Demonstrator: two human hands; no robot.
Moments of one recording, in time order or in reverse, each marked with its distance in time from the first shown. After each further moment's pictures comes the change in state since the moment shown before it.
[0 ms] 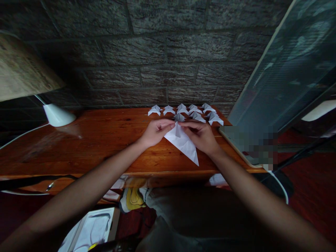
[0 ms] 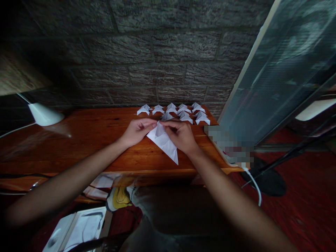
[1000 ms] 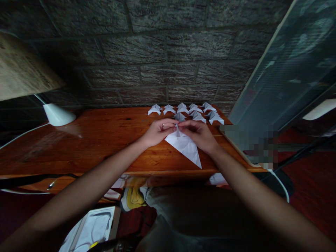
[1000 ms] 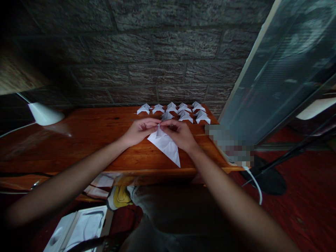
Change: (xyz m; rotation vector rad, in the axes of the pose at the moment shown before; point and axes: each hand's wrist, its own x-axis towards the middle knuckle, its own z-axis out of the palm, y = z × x) left_hand 0.001 -0.005 0.000 -0.140 -0.142 -0.057; right_hand 0.001 0.003 0.007 0.317 -0.039 0.275
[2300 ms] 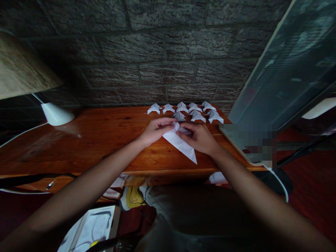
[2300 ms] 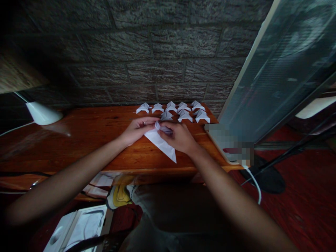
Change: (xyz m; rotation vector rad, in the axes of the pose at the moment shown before) left_hand 0.000 0.003 -0.001 0.039 0.111 -0.037; right_hand -0.008 -0.017 -0.005 -0.570 -0.143 -0.234
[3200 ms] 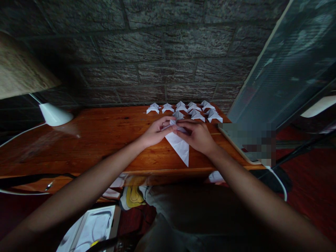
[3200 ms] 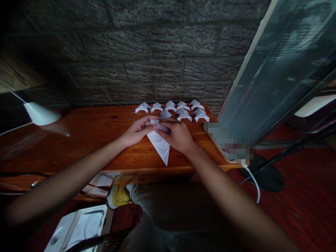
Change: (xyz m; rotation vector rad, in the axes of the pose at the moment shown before) left_hand 0.000 -0.007 0.002 0.044 -0.098 0.055; right_hand 0.001 0.004 0.005 -0.112 0.096 -0.092
